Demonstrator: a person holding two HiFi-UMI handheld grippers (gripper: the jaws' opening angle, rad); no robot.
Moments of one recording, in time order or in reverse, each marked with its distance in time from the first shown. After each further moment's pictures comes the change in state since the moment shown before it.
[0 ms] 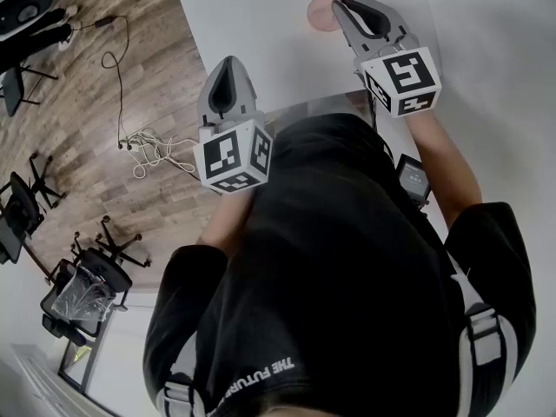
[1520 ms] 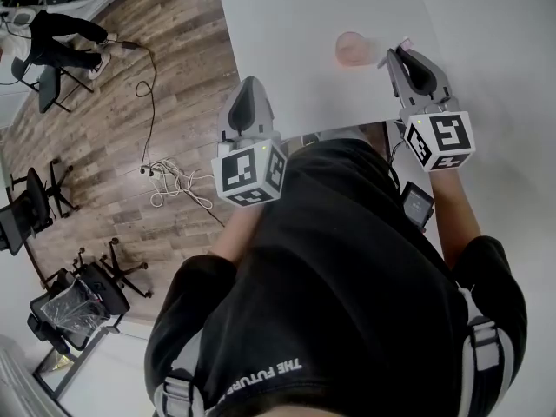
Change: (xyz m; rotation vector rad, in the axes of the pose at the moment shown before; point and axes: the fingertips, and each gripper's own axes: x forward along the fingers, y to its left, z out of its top) left arm -0.049 0.012 0.065 0.042 -0.176 -0.014; right arm -0.086 0.003 0.063 0.027 -0.115 -0.138
